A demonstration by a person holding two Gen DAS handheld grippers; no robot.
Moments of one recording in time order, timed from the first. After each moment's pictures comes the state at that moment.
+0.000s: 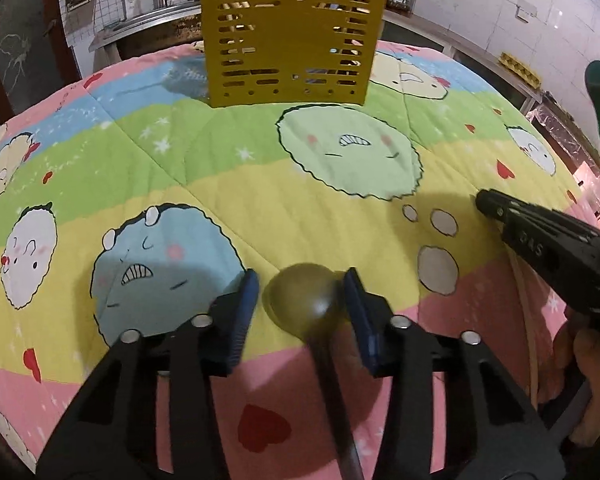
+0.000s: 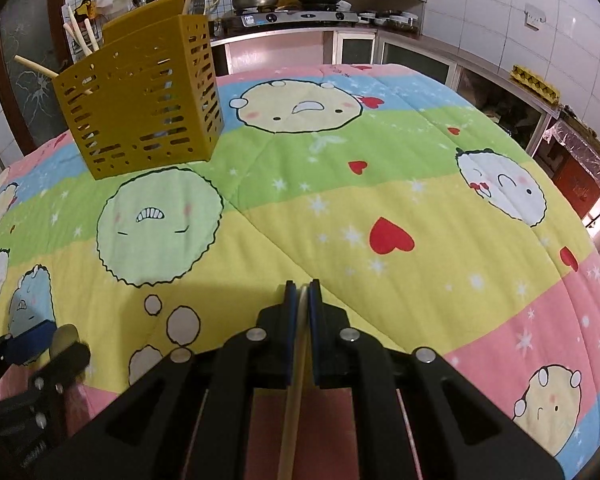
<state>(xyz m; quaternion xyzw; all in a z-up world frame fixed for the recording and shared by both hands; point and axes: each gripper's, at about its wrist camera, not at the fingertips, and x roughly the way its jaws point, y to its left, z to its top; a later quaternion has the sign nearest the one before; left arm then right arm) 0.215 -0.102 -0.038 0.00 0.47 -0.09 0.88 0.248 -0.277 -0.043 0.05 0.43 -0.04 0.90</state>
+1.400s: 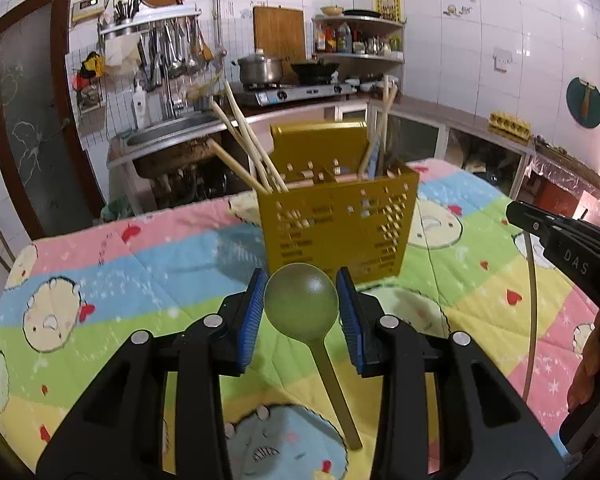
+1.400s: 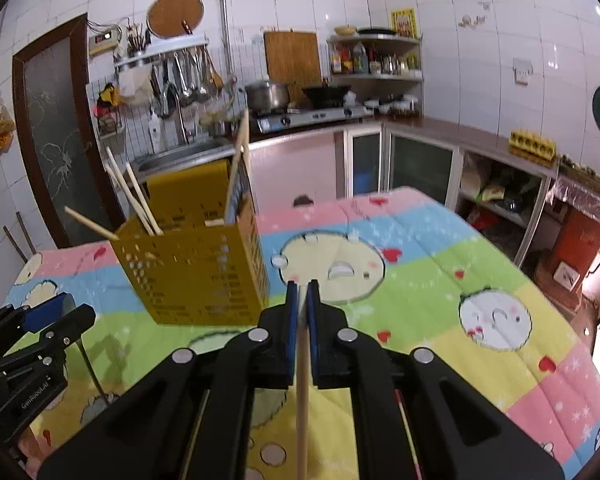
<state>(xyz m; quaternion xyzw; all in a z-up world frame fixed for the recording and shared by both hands) 0.259 -0.061 0.069 0.05 0.29 -0.09 0.95 0.257 -0.256 0.072 0.07 0.24 -0.03 0.97</state>
